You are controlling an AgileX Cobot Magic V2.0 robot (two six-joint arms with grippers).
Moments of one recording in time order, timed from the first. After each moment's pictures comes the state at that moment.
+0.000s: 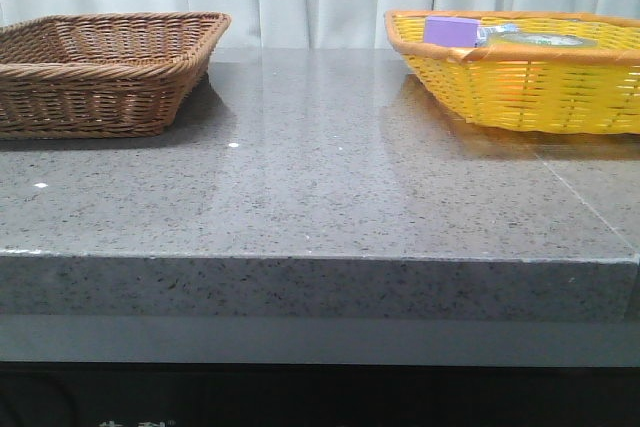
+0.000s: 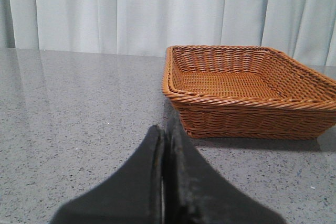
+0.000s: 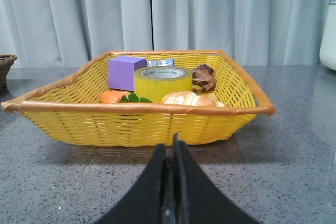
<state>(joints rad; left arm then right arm) 0.05 -0.01 0.01 -0.07 0.03 0.04 0.02 -0.01 0.03 0.18 -0.05 -0.11</state>
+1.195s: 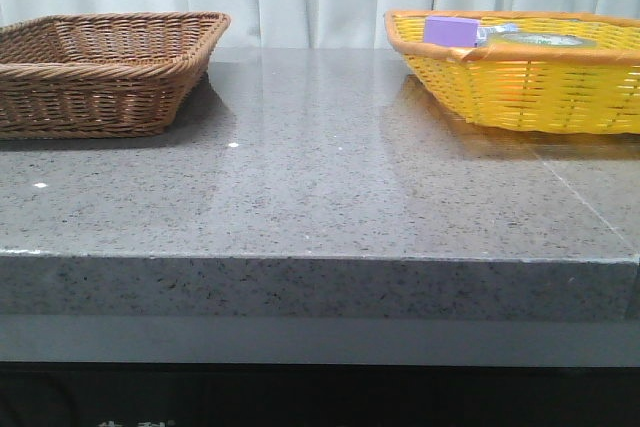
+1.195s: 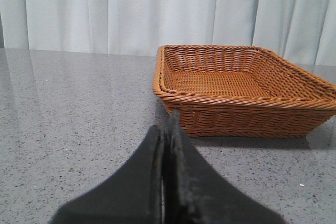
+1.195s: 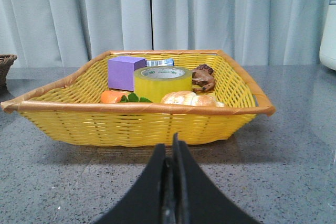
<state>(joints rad) 0.03 -0.01 0.01 -0.07 0.03 0.04 0.02 -0.01 0.03 0.18 -0.05 -0.11</state>
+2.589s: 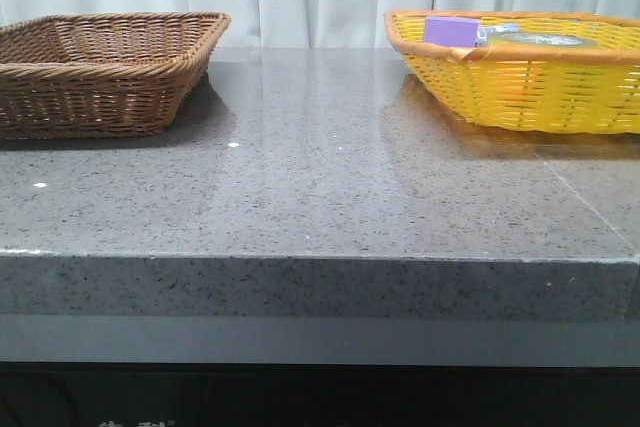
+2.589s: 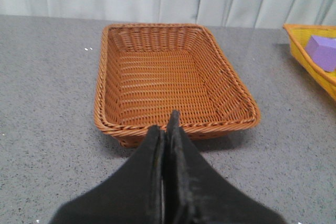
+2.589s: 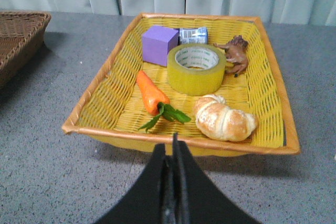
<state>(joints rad) -0.06 0.43 -0.75 -0.13 0.67 0.04 0.02 0.49 -0.76 0.18 0.62 -0.11</state>
